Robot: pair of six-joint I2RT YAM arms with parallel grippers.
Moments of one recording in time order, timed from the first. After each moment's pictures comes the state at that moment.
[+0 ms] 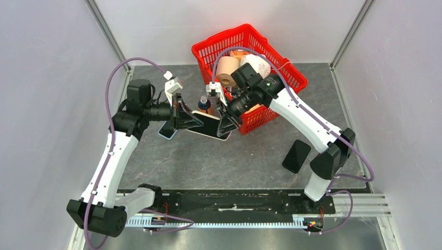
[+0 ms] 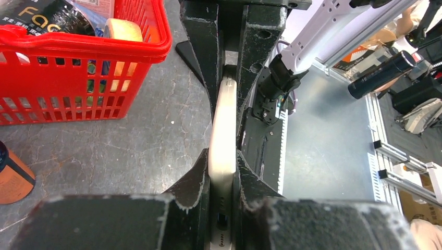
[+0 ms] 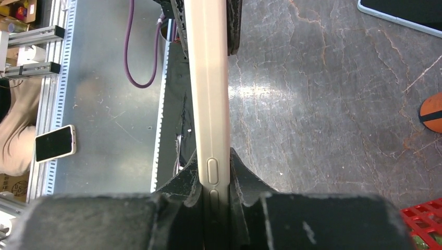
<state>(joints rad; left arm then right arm) -0.20 1.08 1.19 -0.62 1.18 0.07 0.73 1.74 1.87 -1.11 -0.92 -0.44</state>
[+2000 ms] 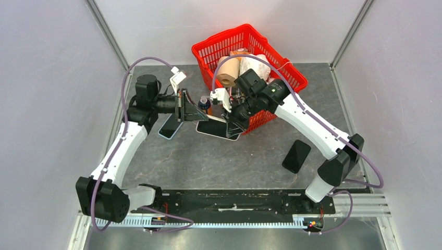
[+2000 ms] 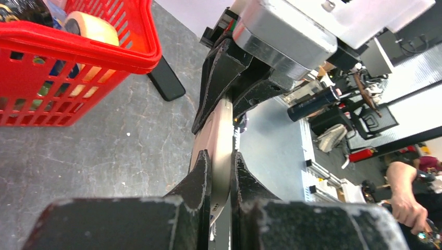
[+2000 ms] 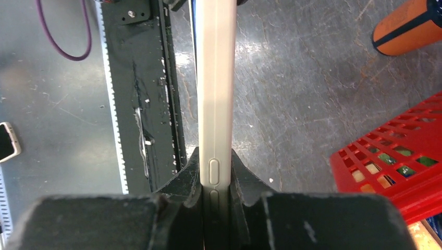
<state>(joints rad) -0.20 1.21 1.10 -0.24 1.30 -0.35 0.75 1.66 1.78 -1.13 -0.63 -0.45</state>
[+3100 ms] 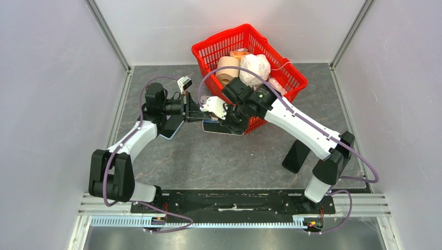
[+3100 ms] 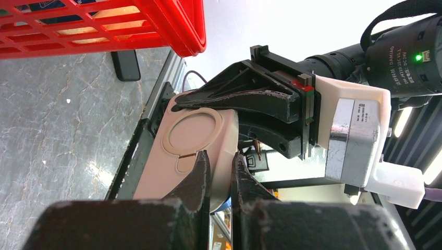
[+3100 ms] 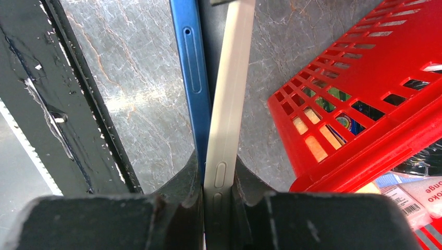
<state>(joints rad) -0.18 1.40 0.86 0.36 1.33 -1.11 0.87 1.70 1.81 -1.19 -0.16 -0.48</state>
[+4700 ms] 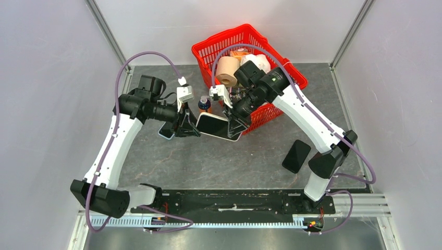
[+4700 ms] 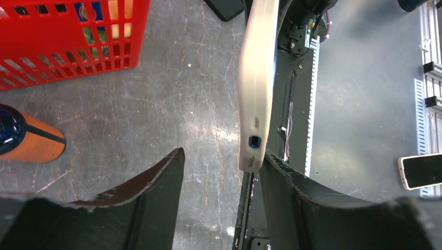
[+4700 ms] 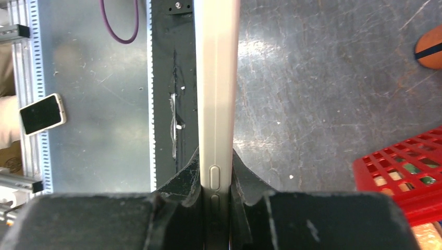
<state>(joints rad) -0.25 1.26 1.42 -1.20 1.03 0.66 0.73 1.75 2.03 -1.40 -0.75 -0.55</state>
